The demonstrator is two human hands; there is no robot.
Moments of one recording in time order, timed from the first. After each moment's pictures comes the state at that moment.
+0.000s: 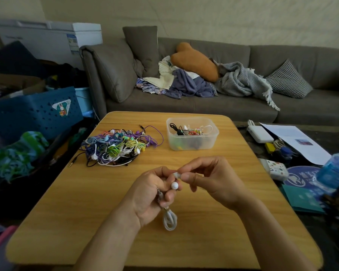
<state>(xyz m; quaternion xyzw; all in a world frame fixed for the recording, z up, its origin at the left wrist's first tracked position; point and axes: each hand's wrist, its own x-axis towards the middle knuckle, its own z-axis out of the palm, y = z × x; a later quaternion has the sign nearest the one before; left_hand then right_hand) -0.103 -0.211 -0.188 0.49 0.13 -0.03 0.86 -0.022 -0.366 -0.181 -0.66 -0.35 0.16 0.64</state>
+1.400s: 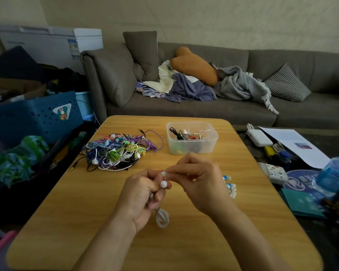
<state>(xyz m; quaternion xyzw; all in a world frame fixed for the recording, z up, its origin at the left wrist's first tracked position) -0.109 -0.208 -0.180 0.53 0.20 0.09 0.82 -0.033 -0.337 -0.190 -0.74 -0.40 -0.12 0.52</state>
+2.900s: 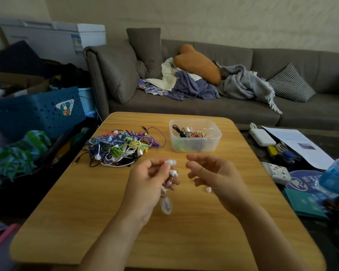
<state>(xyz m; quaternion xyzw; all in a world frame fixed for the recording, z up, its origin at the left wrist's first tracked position) -0.107 -0.213 -0.186 0.62 0.12 0.20 0.75 -0.025 -0.363 -0.181 -0.70 -0.18 0.15 0.67</state>
